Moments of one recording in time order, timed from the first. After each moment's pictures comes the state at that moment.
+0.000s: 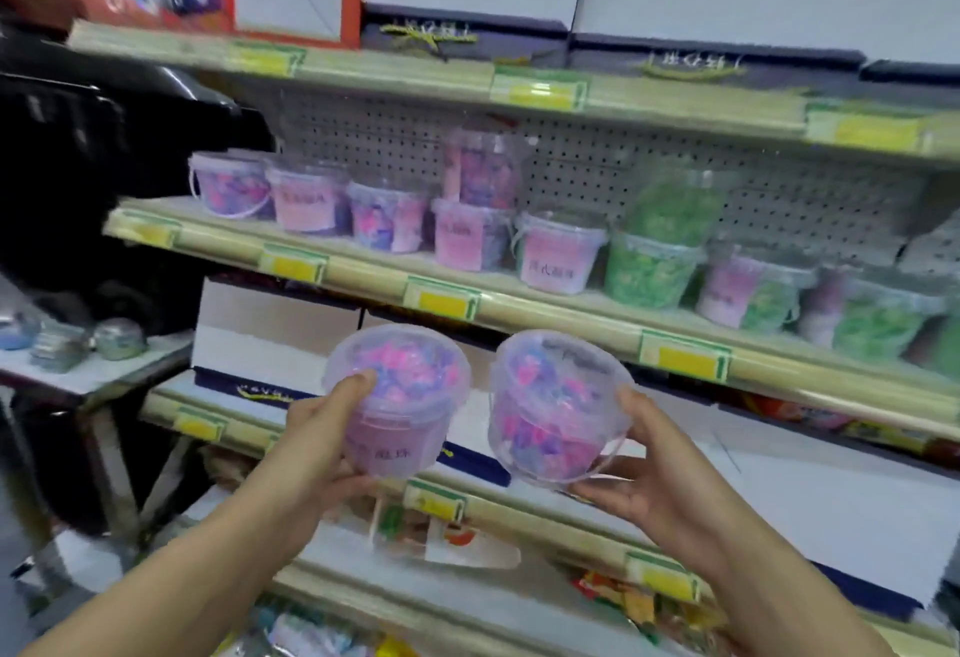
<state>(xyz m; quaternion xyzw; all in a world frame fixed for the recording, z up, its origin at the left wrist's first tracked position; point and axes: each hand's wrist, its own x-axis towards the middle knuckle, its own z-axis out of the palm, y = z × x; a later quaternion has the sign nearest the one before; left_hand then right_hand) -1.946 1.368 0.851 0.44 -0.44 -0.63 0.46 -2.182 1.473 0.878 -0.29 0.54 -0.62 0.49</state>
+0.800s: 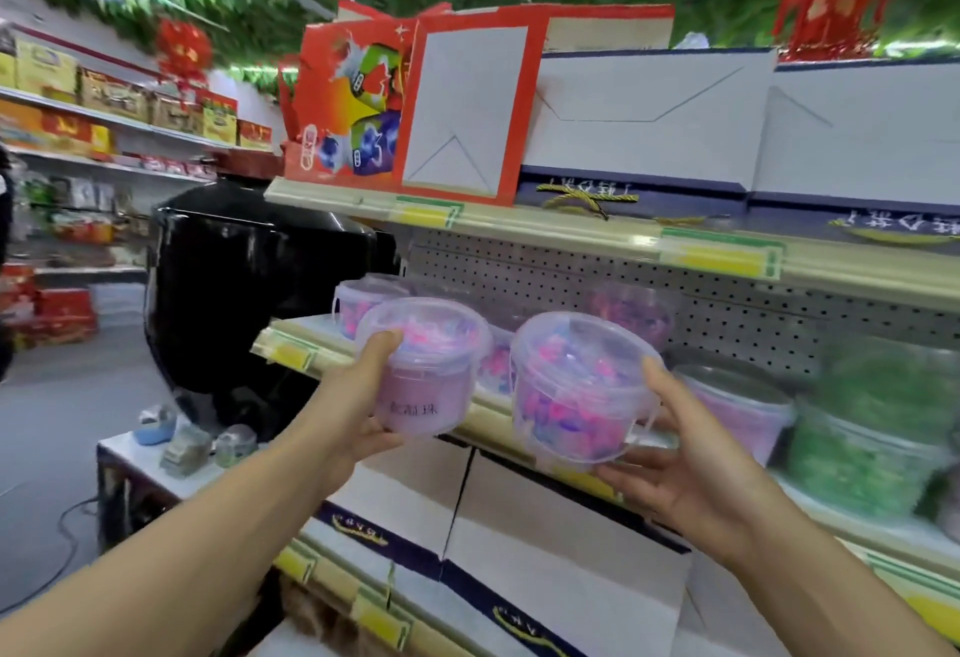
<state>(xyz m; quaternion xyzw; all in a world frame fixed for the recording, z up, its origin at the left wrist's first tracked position) -1.873 1.247 0.964 0.43 -0.44 -0.54 0.57 -2.107 1.334 0.983 -0.41 0.46 -0.62 0.48</state>
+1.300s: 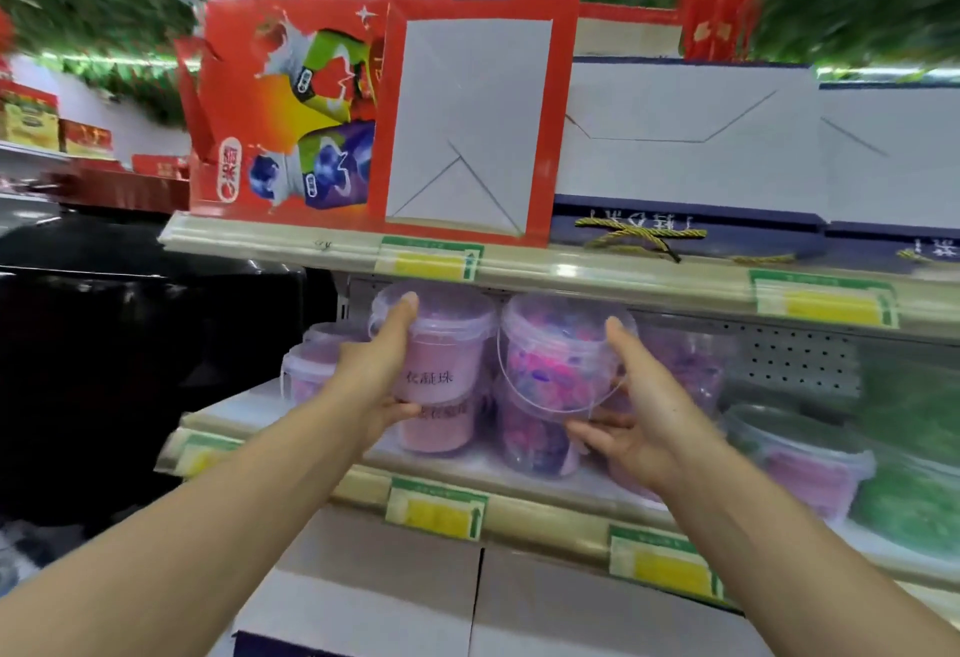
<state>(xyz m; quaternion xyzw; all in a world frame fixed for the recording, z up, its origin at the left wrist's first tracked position) -1.857 1.071 1.022 0.40 -0.46 -0.60 0.52 -2.033 1.185 1.025 -0.28 0.52 -0.71 0.39</state>
